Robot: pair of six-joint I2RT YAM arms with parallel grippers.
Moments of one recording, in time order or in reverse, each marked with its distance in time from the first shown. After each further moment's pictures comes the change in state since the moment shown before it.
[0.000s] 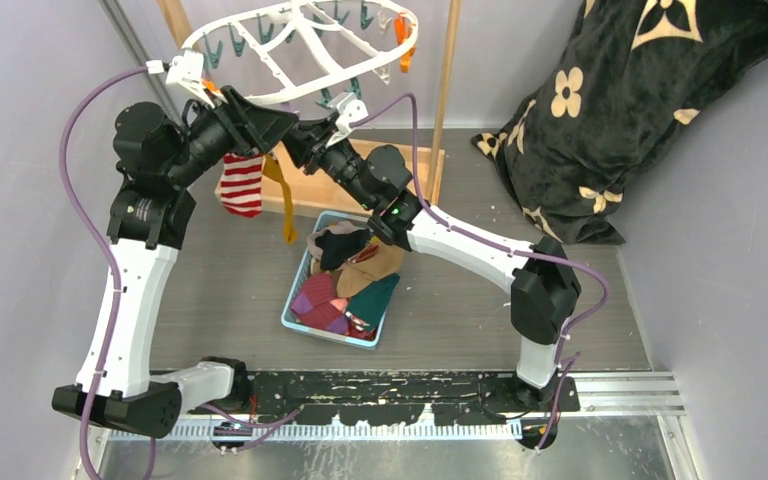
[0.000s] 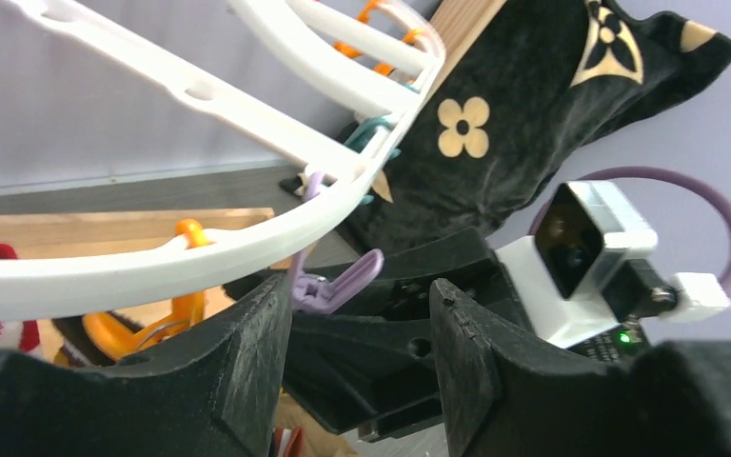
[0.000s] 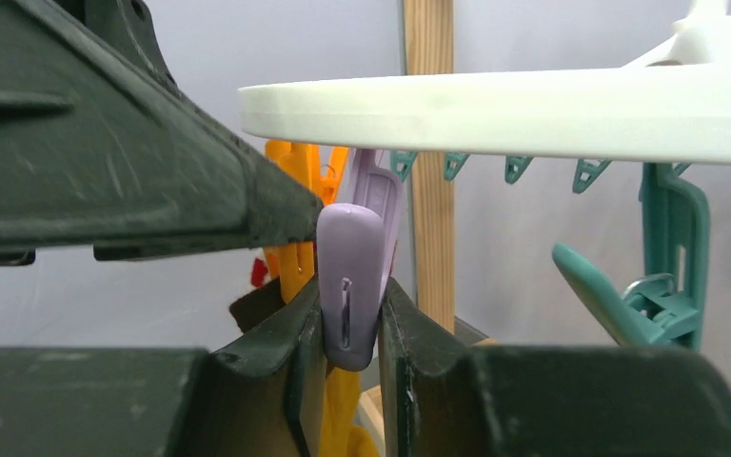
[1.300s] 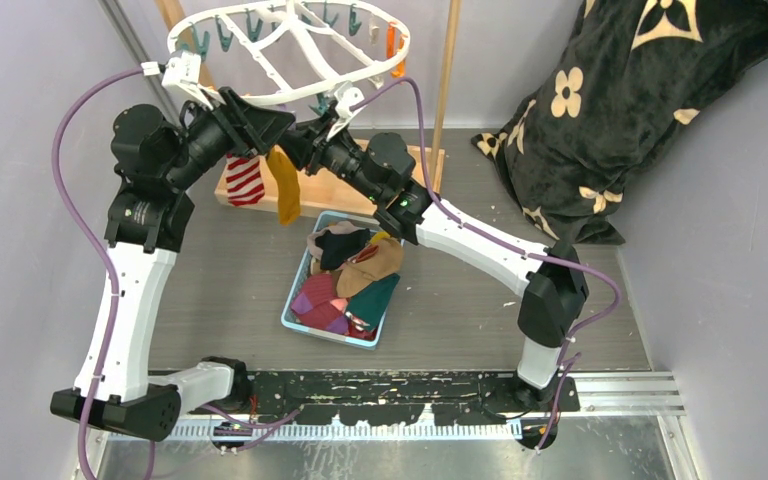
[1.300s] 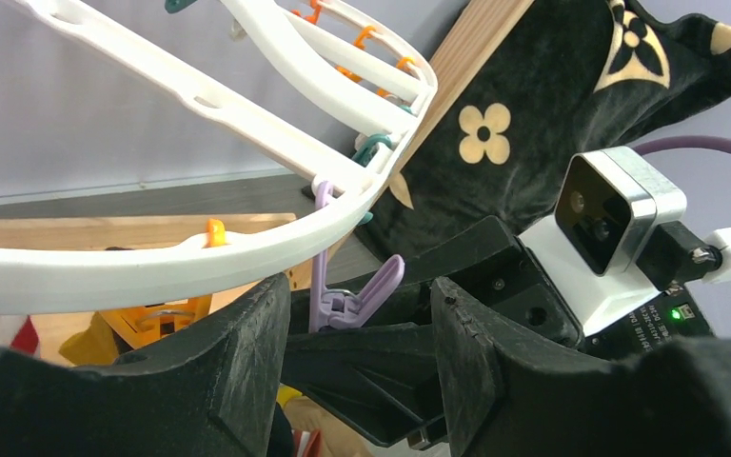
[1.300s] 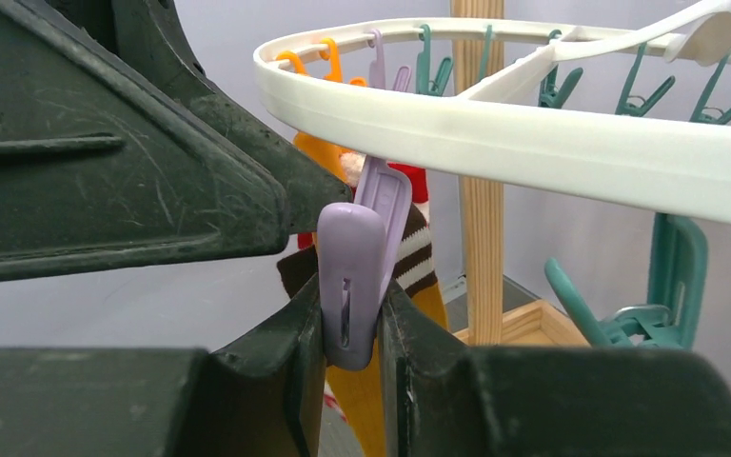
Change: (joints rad) left arm -0.004 -0.014 0.006 -0.008 -0.044 0.035; right arm -0.012 -0.035 0.061 -0.209 -0.102 0.104
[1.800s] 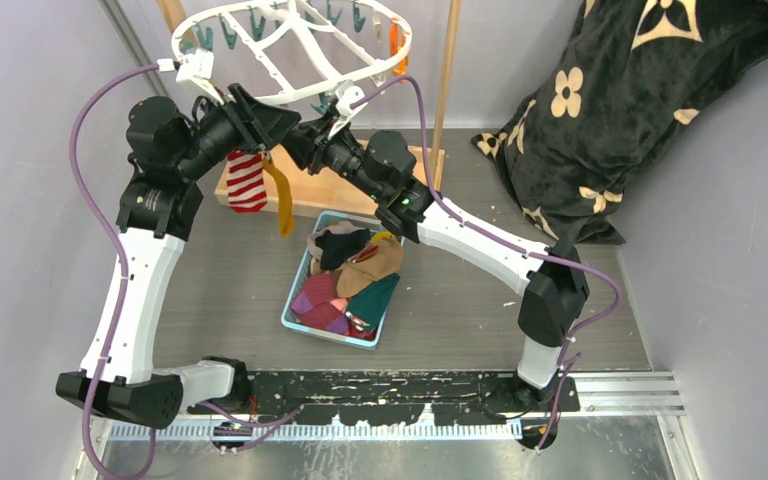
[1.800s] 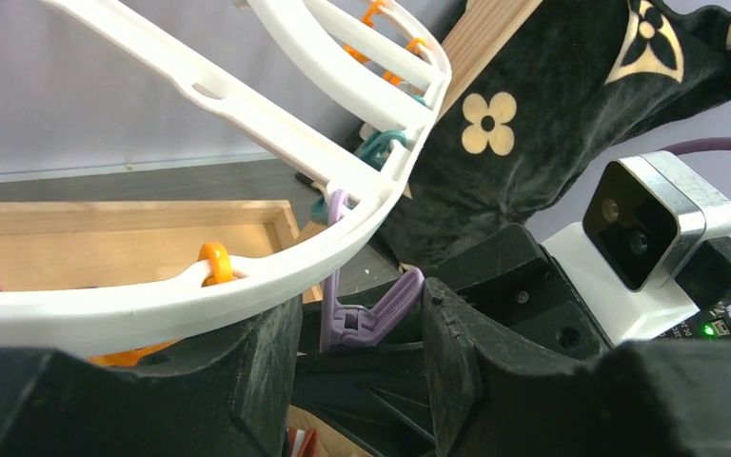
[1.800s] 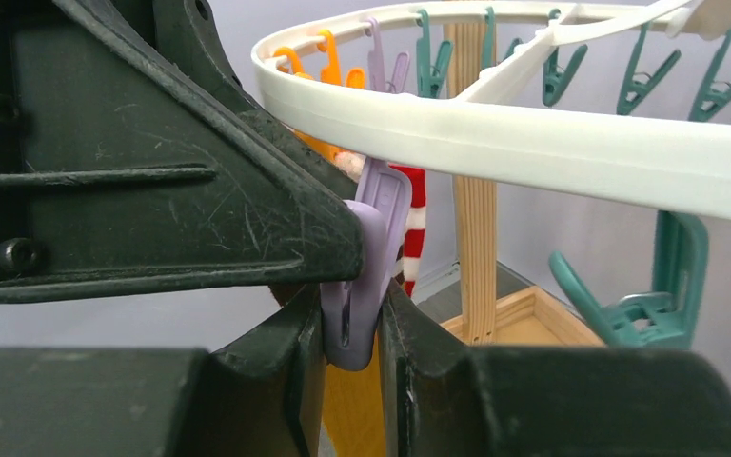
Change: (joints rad) left arm 0.000 0.055 -0.002 0.014 0.008 -0.019; right arm -0.009 -0.003 0.002 -0.025 -0.005 0.006
